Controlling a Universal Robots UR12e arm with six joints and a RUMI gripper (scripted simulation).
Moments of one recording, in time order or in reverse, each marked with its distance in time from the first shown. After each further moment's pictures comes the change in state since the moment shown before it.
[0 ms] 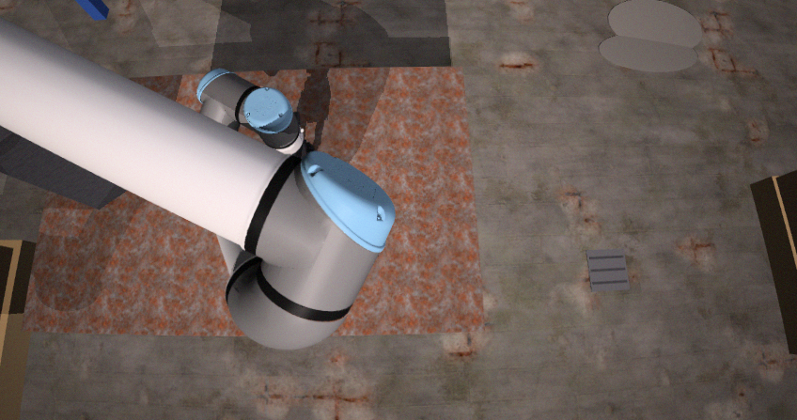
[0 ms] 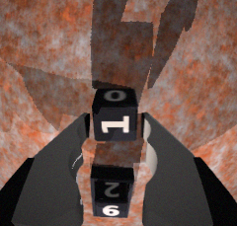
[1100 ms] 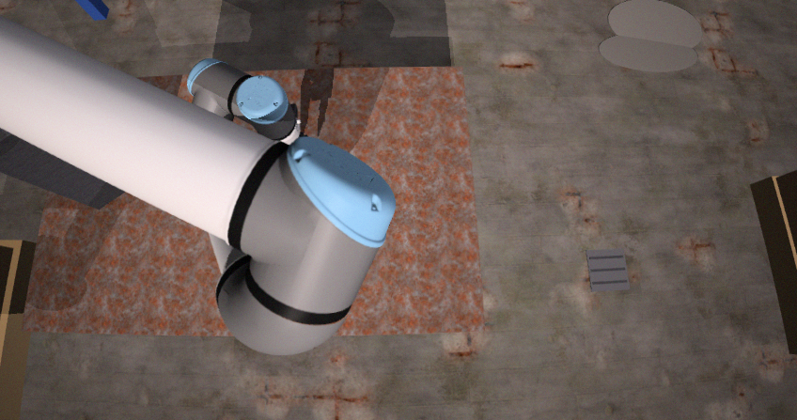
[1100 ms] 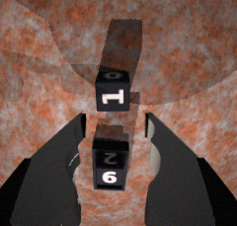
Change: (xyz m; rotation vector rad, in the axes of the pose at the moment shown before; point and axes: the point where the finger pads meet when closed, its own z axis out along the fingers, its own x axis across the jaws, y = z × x) arm 0.003 0.001 -0.044 -0.001 0.005 0.000
